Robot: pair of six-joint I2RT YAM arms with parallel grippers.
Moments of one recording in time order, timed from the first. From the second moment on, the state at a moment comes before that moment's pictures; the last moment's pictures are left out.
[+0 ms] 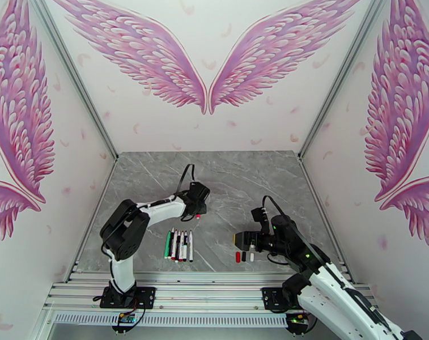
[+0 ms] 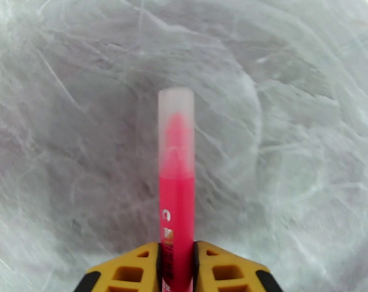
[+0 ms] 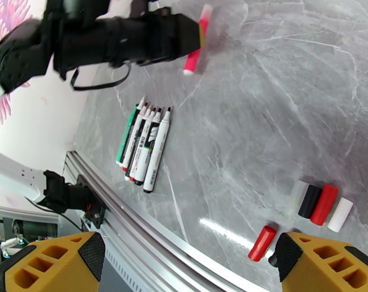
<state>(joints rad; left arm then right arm) -0.70 1.84 1.15 -0.34 -0.18 -0.67 0.48 0.66 0.49 -0.51 -0.45 0.60</state>
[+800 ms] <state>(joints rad) -1.01 1.48 0.76 0.03 0.01 -0.60 0.49 0.75 0.43 -0.19 -0.34 0.86</state>
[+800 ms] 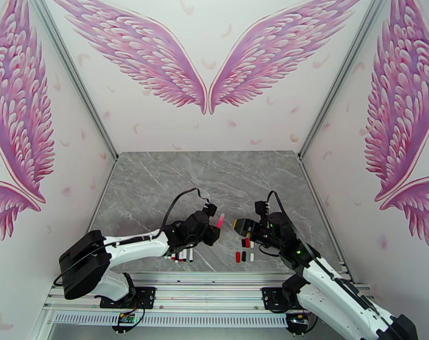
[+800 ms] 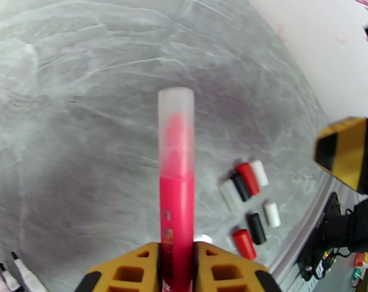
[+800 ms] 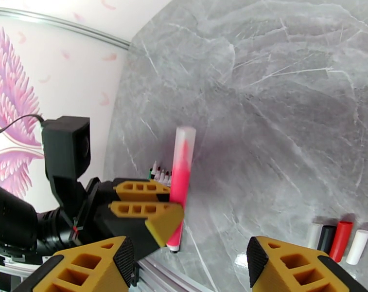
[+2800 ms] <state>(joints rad) -1.11 1.46 0.78 0.14 0.20 -0.56 0.51 0.81 0.46 -0.17 -0.41 0.86</state>
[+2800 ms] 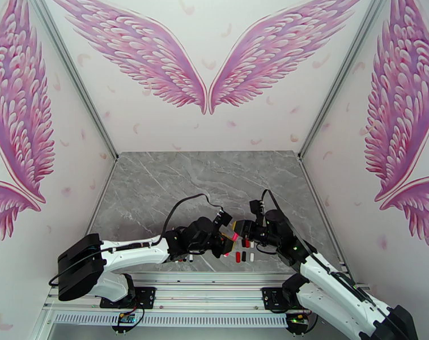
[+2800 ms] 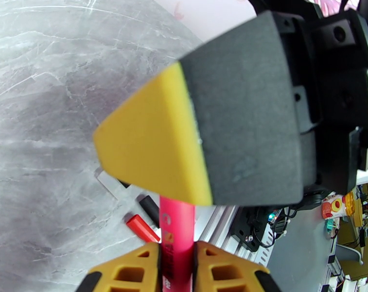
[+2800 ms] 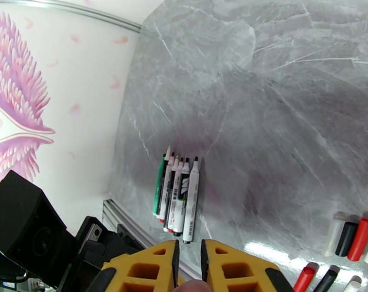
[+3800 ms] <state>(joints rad) -1.10 1.49 0.78 0.25 0.24 -0.63 0.51 0.80 0.46 -0.13 -0.47 0.92</state>
